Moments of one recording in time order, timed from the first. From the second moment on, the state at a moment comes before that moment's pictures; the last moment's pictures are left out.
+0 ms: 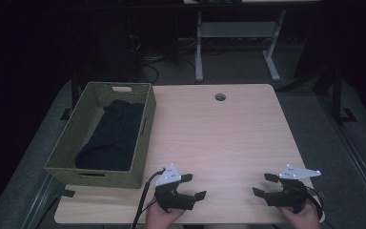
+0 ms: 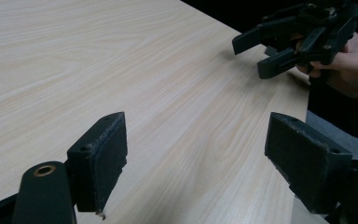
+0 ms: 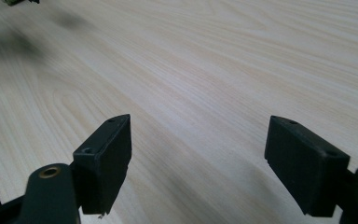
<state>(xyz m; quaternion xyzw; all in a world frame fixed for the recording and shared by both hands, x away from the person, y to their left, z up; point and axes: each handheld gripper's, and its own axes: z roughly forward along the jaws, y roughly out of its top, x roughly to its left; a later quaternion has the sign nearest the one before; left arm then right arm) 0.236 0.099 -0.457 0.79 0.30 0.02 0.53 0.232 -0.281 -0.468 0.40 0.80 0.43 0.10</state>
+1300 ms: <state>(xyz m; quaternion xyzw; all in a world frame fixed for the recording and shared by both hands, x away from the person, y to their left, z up) 0.298 0.184 -0.335 0.75 0.31 0.00 0.59 0.231 -0.284 -0.462 0.41 0.79 0.44 0.12</state>
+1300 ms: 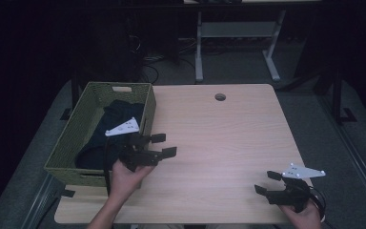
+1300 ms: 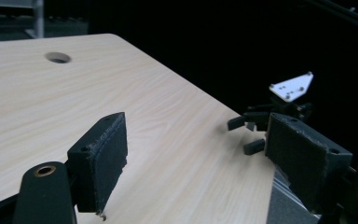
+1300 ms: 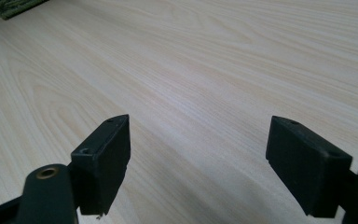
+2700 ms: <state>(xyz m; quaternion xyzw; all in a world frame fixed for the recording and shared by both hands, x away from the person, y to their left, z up) 0.369 0.331 -0.332 0.71 0.42 0.01 0.56 0.231 -0.284 -0.460 0.41 0.80 0.43 0.12</state>
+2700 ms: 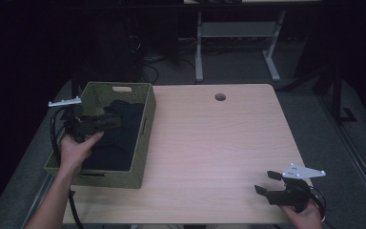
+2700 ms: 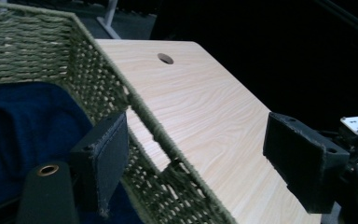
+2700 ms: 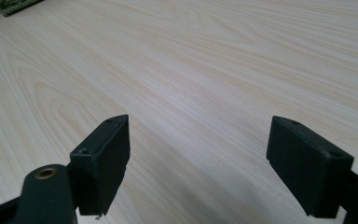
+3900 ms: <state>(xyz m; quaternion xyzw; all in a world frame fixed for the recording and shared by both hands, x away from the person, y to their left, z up) 0.421 0.347 -0.381 0.71 0.53 0.00 0.46 0.228 -0.288 -0.459 0.40 0.79 0.44 0.12</state>
